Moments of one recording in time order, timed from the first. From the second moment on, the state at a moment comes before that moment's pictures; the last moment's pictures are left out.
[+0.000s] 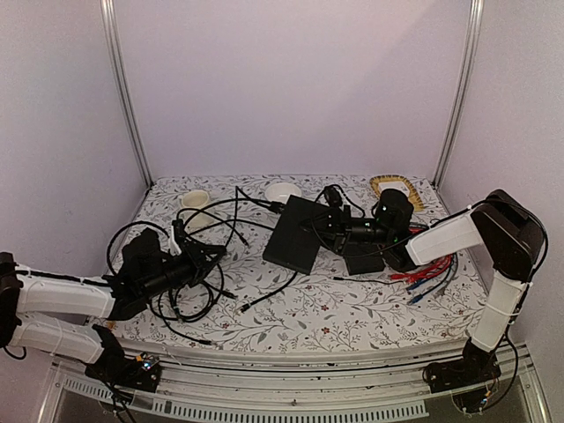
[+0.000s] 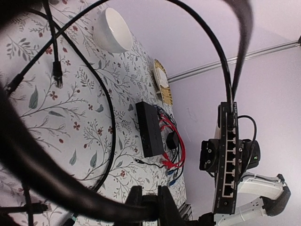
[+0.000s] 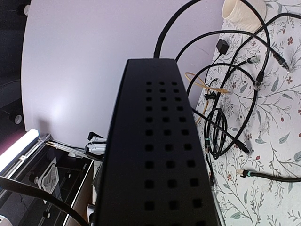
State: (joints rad) left arm -0.71 1.16 0.29 0.68 0.03 -1.16; right arm 0.64 1.82 0.85 1.06 -0.87 1.36
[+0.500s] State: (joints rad) left arm -0.70 0.68 0.08 0.27 -0.05 -1.26; right arm 0.65 1.82 0.85 1.05 -0.88 1.36
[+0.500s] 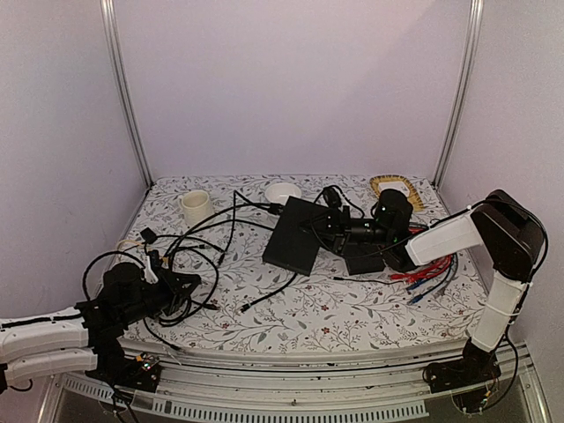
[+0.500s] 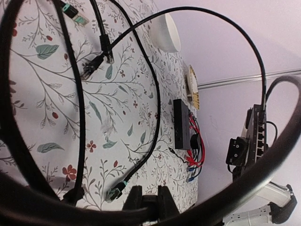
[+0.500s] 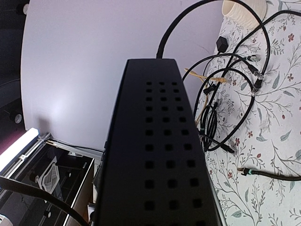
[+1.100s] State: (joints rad) left arm -0.70 0.79 0.20 0.15 -0.04 -1.31; right arm 0.64 1.82 0.88 1.04 -0.87 1.36
